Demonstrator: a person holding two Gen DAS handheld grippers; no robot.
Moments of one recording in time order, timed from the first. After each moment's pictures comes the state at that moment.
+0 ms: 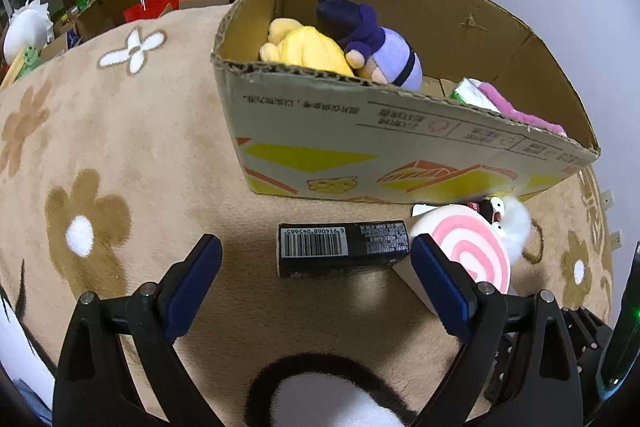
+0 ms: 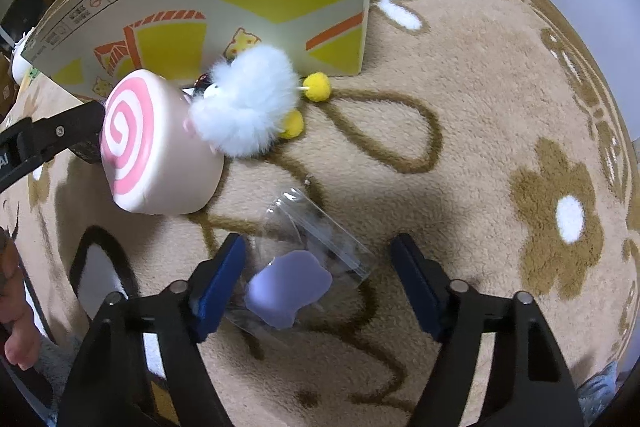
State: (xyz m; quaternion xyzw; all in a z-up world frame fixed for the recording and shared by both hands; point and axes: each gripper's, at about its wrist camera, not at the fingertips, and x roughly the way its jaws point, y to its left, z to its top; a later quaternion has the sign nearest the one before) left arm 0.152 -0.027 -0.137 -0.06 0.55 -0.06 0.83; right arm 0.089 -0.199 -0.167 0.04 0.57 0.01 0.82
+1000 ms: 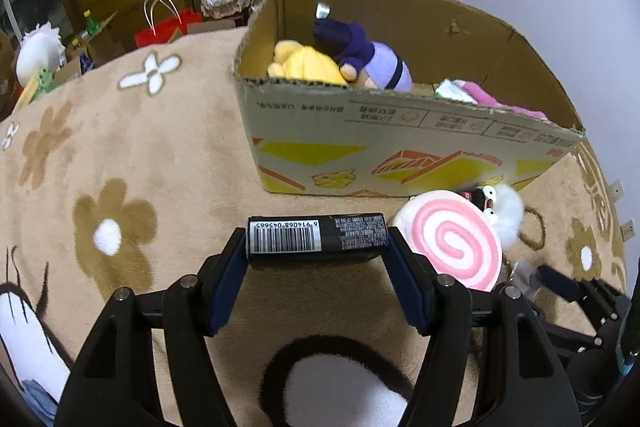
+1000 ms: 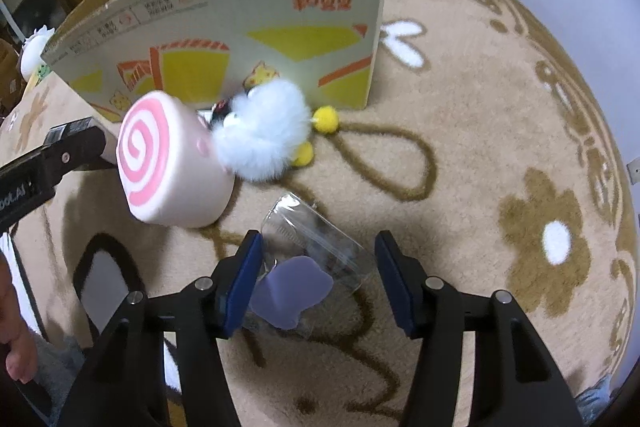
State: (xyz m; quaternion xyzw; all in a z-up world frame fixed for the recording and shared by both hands) left arm 0.124 -0.036 -0.115 -0.02 0.51 -0.05 0.86; right arm 0.074 -0.187 -0.143 0.01 0.52 0.01 0.85
